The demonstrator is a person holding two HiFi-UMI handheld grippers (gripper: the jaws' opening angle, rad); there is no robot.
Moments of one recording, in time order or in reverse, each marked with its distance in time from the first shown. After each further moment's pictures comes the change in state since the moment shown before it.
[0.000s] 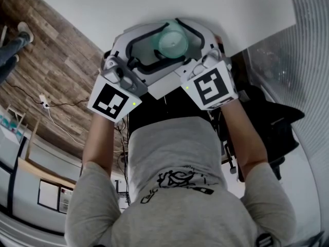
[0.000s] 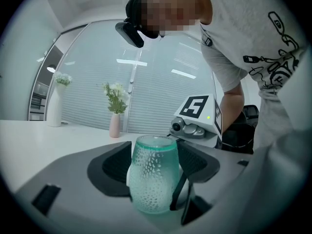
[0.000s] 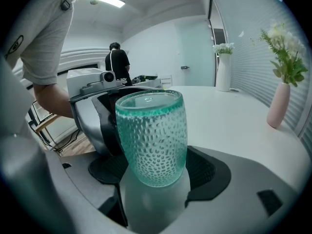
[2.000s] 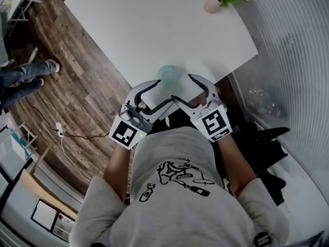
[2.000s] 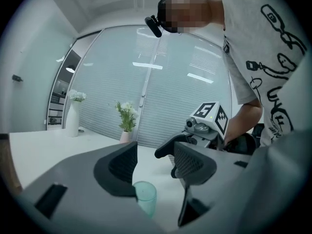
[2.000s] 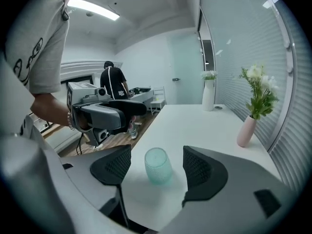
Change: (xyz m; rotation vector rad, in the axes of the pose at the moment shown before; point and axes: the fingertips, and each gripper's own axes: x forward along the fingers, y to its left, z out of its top) left arm -0.049 -0.017 0.103 -0.127 0.020 0.168; right arm -0.114 0.009 0.076 0.058 -0.095 -0.075
